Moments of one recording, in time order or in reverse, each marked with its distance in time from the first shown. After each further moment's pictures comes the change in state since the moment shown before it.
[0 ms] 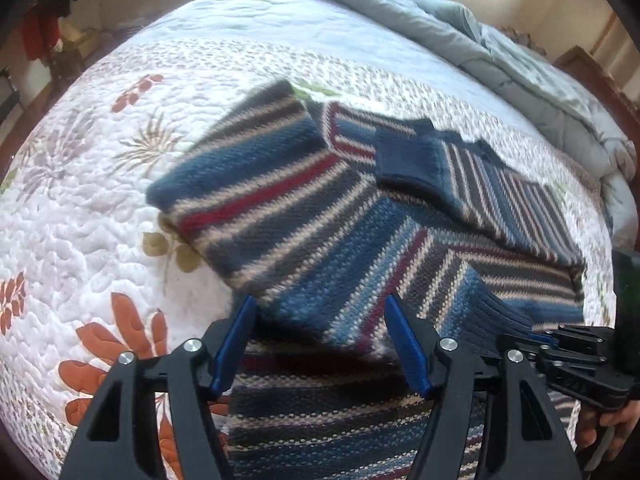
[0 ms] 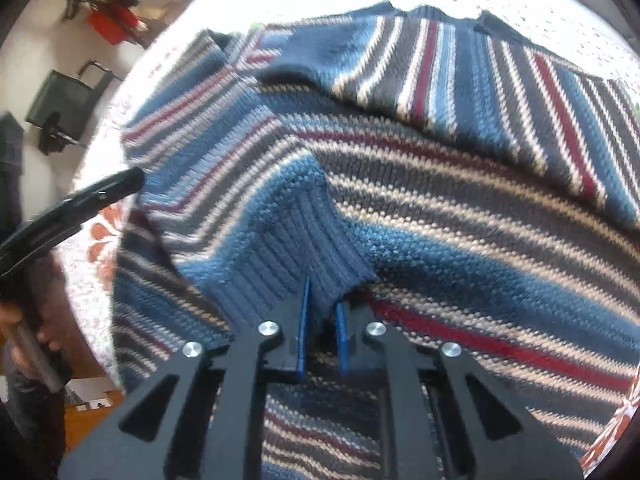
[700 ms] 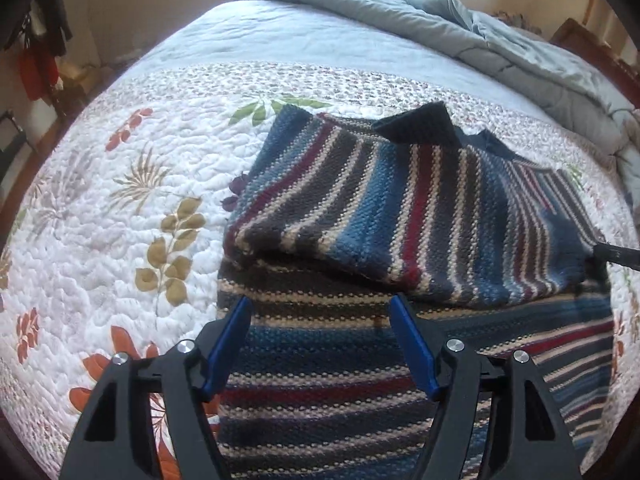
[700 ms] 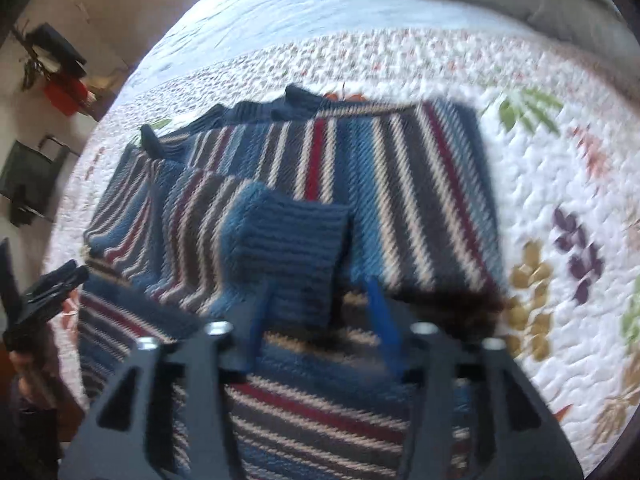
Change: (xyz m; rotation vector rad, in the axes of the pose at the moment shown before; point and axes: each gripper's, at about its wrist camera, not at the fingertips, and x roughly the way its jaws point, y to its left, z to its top) left arm 0.022 -0.029 0.000 0.112 -0.029 0.111; right arm -0.078 -0.151 0.009 0.175 -0.155 -0.124
